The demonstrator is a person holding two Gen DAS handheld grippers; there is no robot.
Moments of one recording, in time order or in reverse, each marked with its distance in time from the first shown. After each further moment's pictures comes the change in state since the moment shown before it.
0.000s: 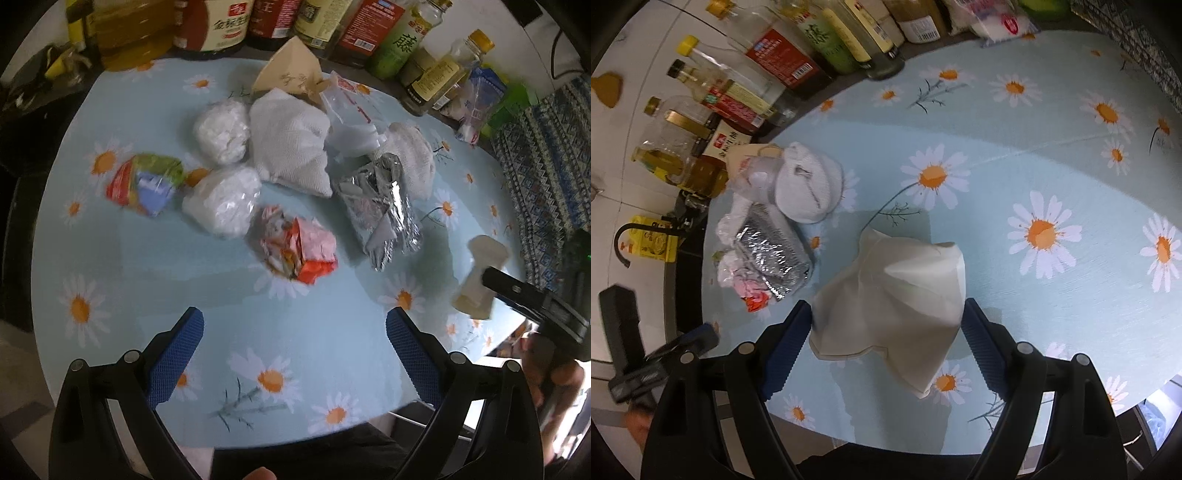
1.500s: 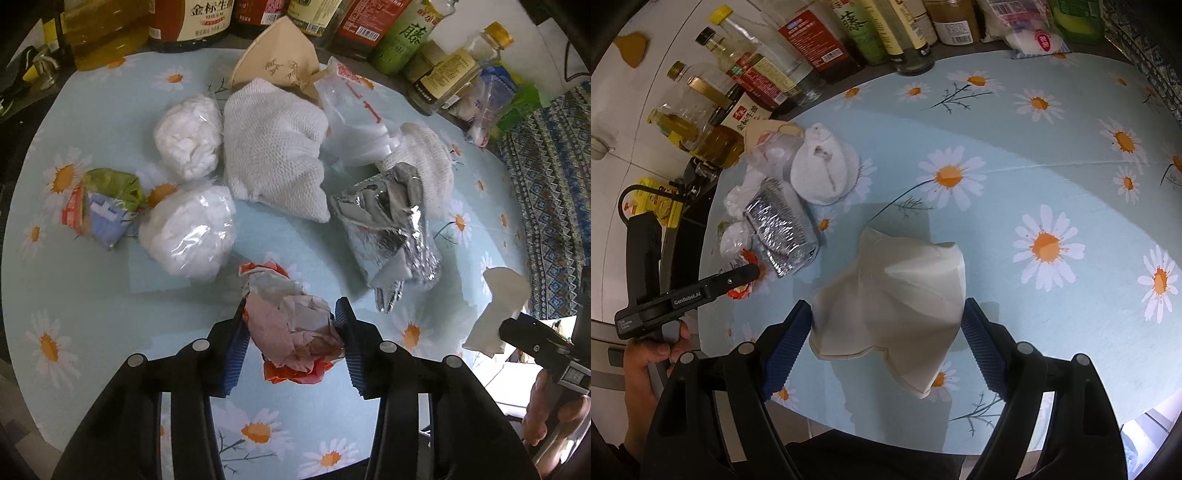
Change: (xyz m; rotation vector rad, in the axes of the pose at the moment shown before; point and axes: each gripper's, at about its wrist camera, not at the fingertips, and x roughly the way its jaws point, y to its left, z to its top) left arm 0.037 -0.005 0.023 -0.011 -0.002 -0.034; right arm 0.004 0.010 -0.004 -0.134 0.038 -0.006
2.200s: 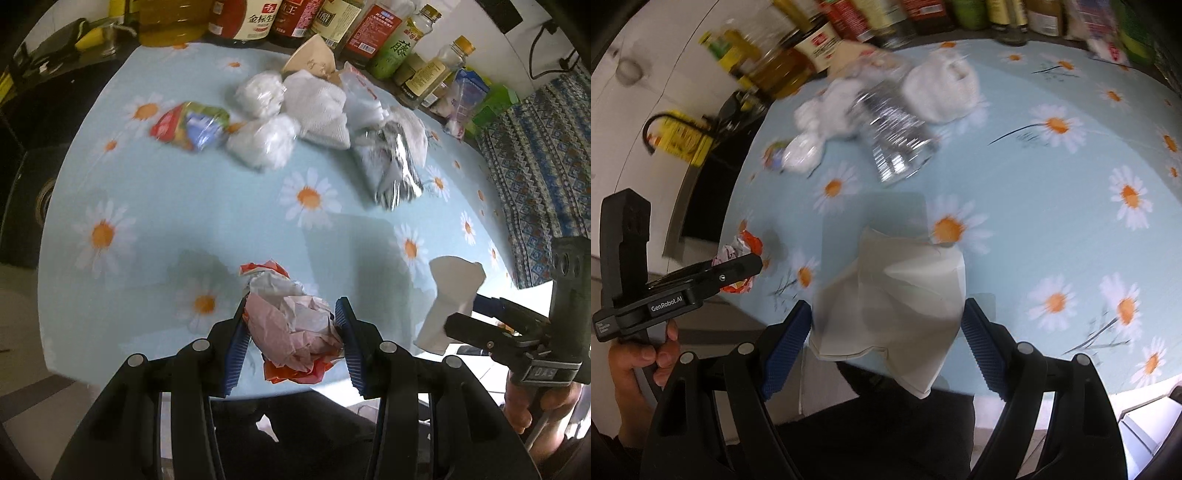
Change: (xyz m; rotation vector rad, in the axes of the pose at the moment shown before) left arm -0.065 0.042 -0.100 -0.012 -0.054 -0.043; right arm 0.023 0.097 -0.074 -0.164 0.080 0.033
